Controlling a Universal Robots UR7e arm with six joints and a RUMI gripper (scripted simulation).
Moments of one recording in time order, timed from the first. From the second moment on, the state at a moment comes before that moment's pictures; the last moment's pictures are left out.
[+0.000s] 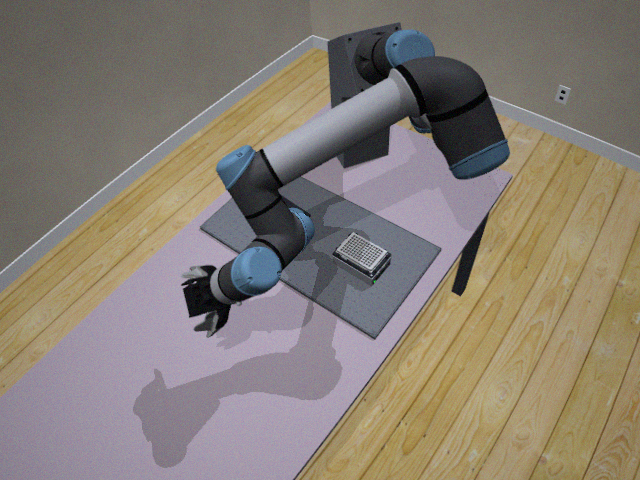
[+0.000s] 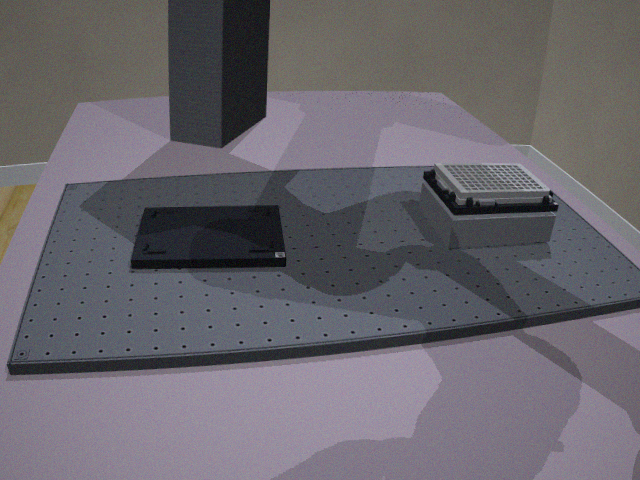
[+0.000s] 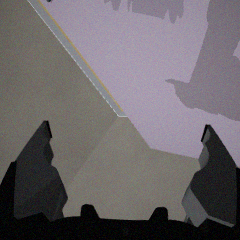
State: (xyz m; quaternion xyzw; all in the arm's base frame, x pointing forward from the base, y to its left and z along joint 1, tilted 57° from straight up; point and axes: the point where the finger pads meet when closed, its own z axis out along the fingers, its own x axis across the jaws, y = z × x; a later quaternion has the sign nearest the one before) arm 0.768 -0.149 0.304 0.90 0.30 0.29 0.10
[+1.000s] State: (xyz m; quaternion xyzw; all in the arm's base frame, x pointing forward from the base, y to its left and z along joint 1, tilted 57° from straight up) arm 0.732 -0.092 0.247 0.92 0.23 0.32 0.01
